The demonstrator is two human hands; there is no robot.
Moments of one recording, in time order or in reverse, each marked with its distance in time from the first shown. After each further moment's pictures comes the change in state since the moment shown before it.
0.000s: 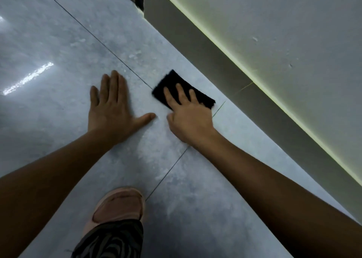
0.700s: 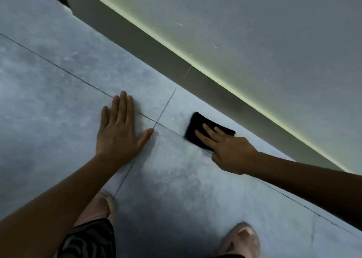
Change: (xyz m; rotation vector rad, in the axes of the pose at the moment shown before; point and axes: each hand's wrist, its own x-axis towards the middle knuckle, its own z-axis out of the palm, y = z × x) left_hand -0.041 0.098 0.019 -0.098 -0.058 0.310; right_hand -0.160 0.161 0.019 -0.163 -0.338 0.000
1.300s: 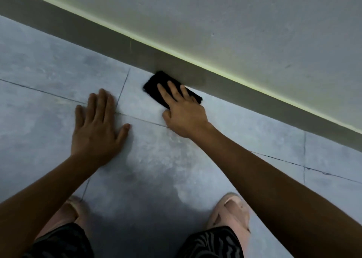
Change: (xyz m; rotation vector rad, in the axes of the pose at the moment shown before) left_hand 0.001 0.030 0.020 0.108 -0.099 0.158; right_hand 0.047 -0.014 0.015 0.447 0.332 0.276
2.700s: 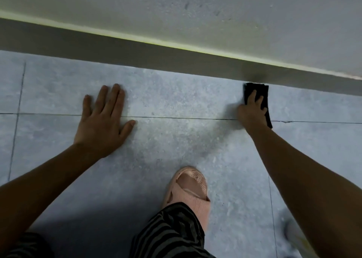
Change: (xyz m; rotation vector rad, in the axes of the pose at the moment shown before) left_hand 0.017 0.140 0.038 0.183 -0.082 0.420; right_hand -0.162 0.270 0.046 0.400 0.038 1.105
